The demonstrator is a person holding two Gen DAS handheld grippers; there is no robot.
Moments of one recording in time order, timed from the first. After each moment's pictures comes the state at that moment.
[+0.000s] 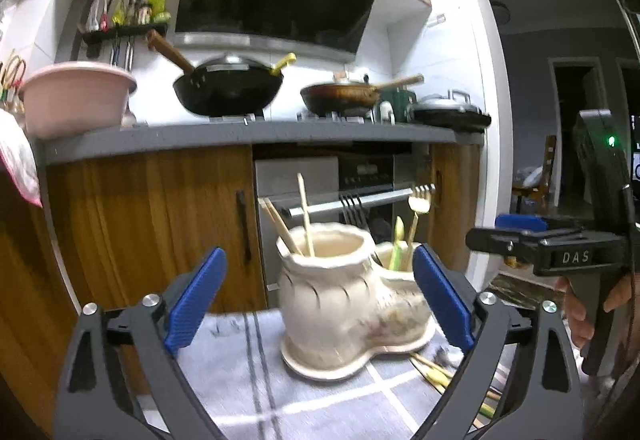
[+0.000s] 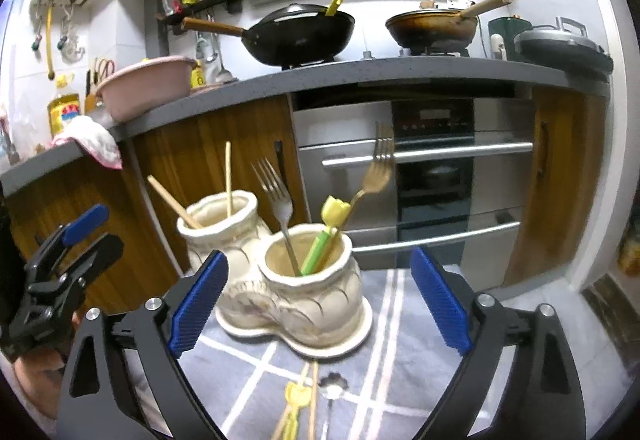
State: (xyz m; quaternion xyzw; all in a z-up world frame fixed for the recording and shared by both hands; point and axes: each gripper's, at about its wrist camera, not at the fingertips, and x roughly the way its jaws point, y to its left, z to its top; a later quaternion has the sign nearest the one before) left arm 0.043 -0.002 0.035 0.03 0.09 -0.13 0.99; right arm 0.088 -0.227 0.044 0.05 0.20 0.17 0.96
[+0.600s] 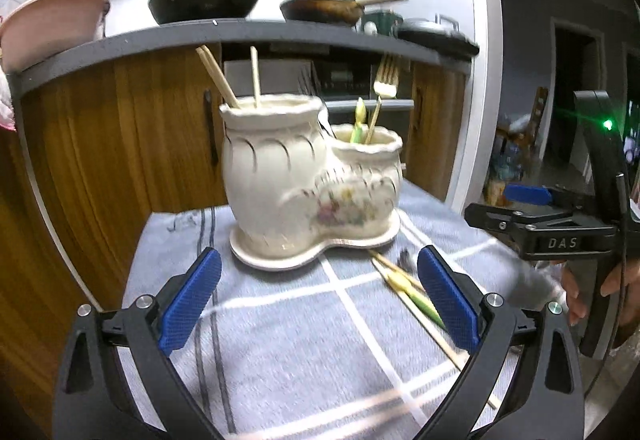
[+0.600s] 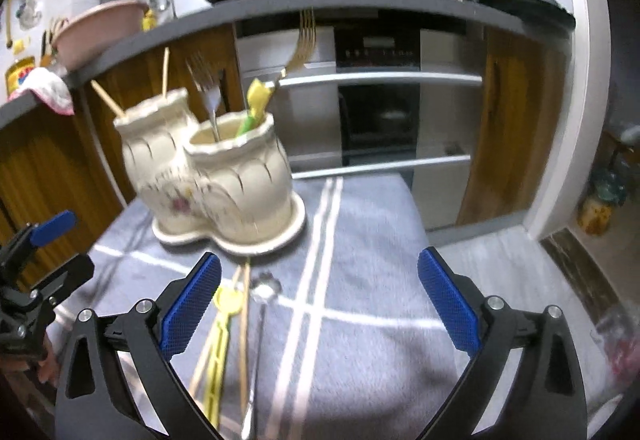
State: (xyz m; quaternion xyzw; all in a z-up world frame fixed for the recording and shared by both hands) left arm 0.032 -0.030 -0.022 0.04 0.23 -0.16 0.96; right arm 0.073 -0.250 -0.026 0.02 0.30 0.09 0.95
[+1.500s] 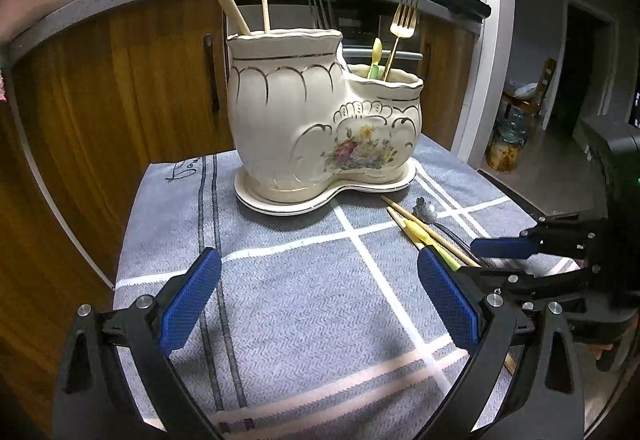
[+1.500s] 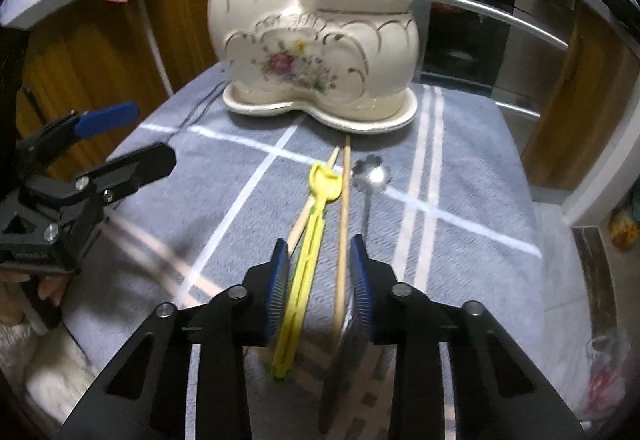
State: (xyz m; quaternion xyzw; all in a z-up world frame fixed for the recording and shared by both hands) left arm 0.046 -0.021 -0.041 0.04 0.31 -0.15 0.94; right arm 0.053 -0.179 -0.061 -0.06 0.42 0.20 0.88
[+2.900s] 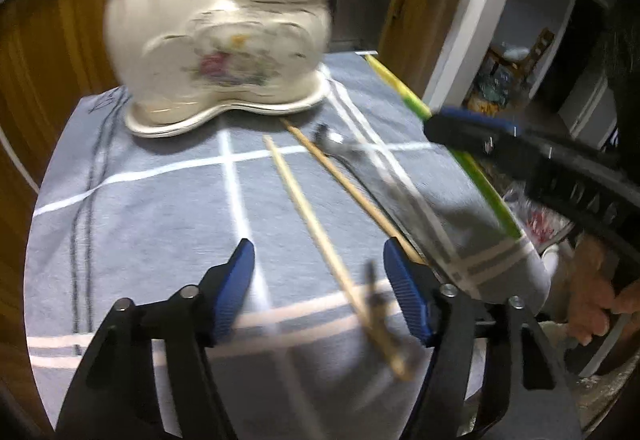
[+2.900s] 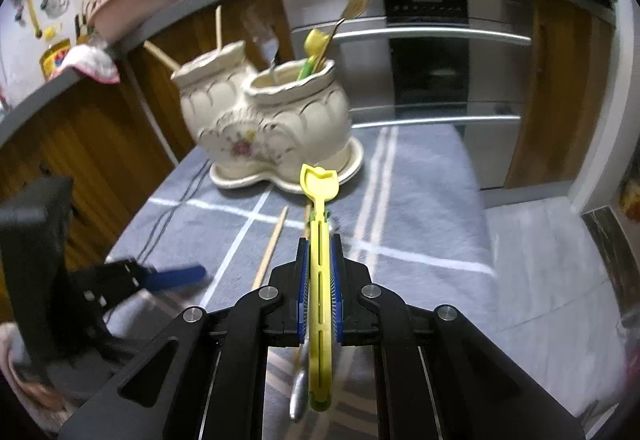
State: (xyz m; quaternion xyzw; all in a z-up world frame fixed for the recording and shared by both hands) left arm 0.034 -0.112 -0.066 0.03 0.44 -0.18 0.88; right arm 0.049 -0.251 -0.019 0.05 0.36 0.19 0.91
